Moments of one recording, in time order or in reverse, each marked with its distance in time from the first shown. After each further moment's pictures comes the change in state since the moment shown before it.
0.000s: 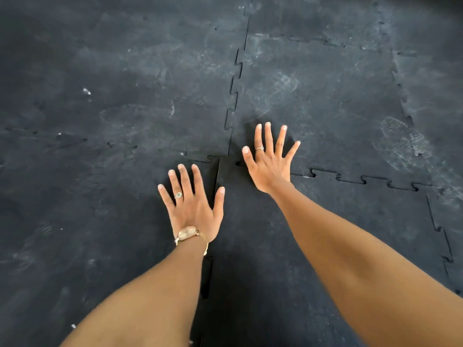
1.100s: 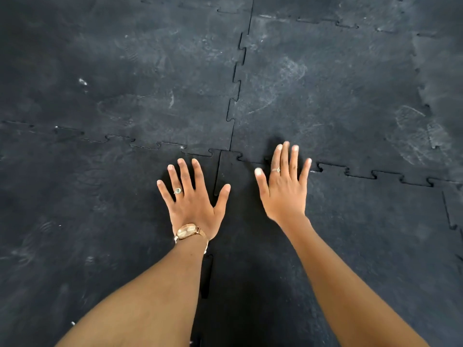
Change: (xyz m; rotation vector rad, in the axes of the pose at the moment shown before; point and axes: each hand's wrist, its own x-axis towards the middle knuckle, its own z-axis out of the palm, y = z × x) left_hand 0.003 -0.001 0.006 0.014 0.006 0.004; right_hand -0.069 0.013 0.012 -0.022 0.046 0.072
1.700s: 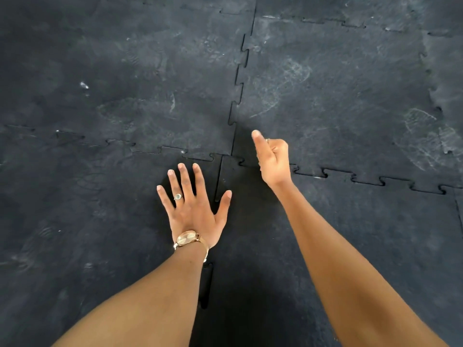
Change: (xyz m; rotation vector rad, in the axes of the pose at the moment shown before) left_hand 0.001 0.000 0.003 0.035 0.011 0.002; right_hand 0.069 -0.031 -0.022 1.390 0.007 0.011
